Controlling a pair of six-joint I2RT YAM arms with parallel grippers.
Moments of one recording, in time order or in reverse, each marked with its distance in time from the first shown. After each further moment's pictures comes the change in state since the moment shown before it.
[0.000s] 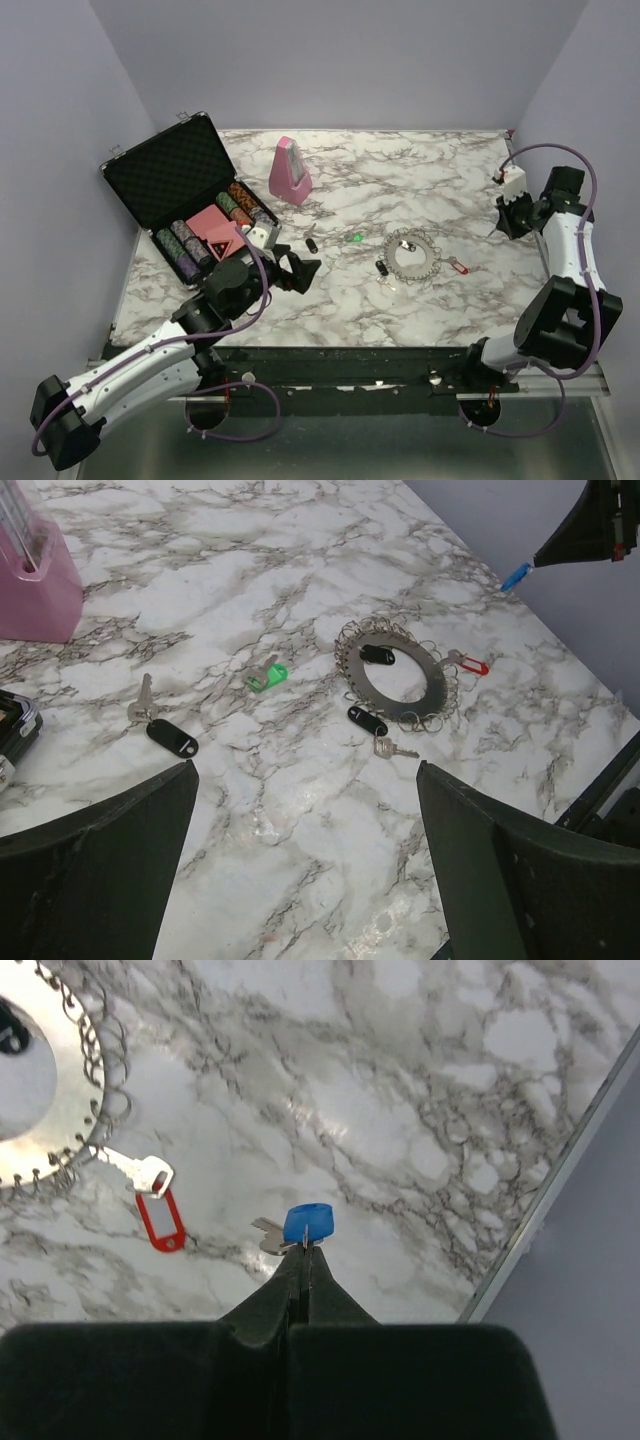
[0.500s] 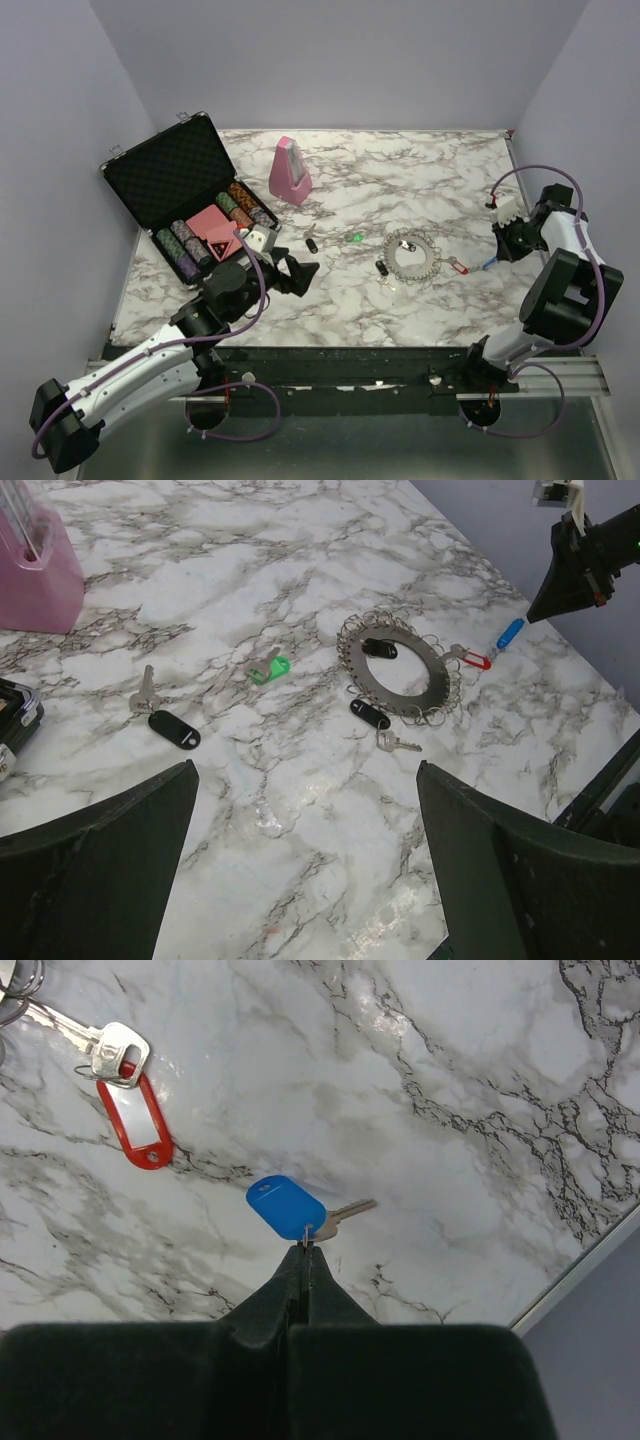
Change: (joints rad) left arm 0.000 -0.038 -0.037 -0.003 0.000 -0.002; right arm -0.060 0.133 -0.079 -0.119 0.116 -0.149
